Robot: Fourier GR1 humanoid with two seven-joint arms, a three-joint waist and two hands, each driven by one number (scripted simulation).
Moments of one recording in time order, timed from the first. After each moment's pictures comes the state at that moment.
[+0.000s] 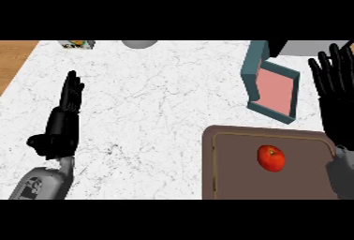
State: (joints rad) left arm -0.18 0.33 -0.21 -1.53 0.13 0.45 -0.10; right arm -0.22 -0.37 -0.02 -1.65 -0.46 -0.04 -0.18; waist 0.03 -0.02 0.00
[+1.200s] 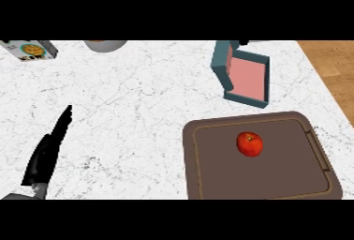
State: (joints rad) left arm -0.01 0.51 -0.25 -1.42 0.08 0.30 -0.05; right arm 0.79 -0.28 -0.16 -1.94 0.49 -0.74 -0.38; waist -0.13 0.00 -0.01
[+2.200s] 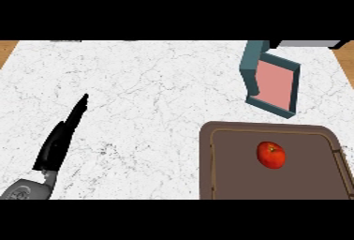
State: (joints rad) left arm -0.11 0.50 -0.29 -1.43 0.06 0.23 -0.04; right arm 1.33 0.00 0.25 -2.32 1.24 -0.70 0.22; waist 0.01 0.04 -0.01
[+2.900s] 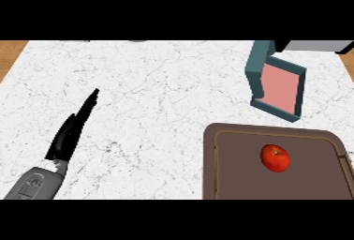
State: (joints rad) left arm -0.19 0.46 -0.31 -1.34 0.04 0.20 -0.03; right arm 1.00 0.00 0.51 -2.32 1.72 -0.33 0.81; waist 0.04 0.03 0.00
